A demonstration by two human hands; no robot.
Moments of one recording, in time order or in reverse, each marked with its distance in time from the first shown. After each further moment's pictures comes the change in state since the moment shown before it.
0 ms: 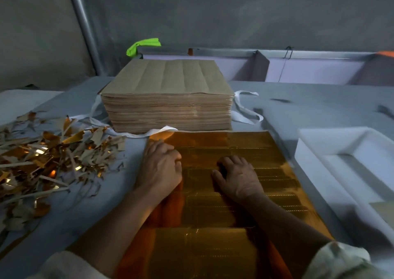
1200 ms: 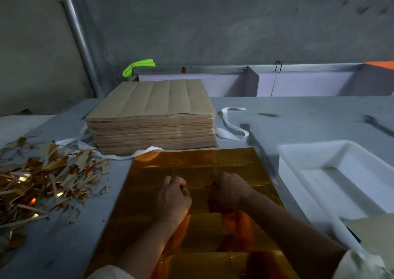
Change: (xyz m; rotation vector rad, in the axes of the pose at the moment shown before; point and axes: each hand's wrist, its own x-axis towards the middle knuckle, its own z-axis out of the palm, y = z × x) left_hand 0.002 0.072 0.049 -0.266 -0.145 -0.367; right_hand 0.010 0.016 -0.055 0.157 -0.288 -0.010
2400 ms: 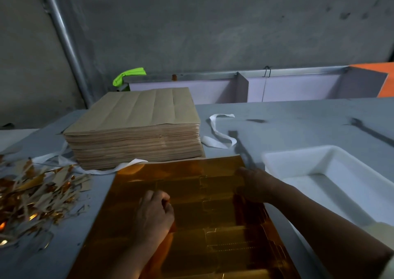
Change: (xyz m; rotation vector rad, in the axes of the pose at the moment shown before) left_hand 0.001 0.002 0.001 0.031 -0.003 0.001; right_hand -0.012 0.080 -0.067 -0.148 -0.014 0.179
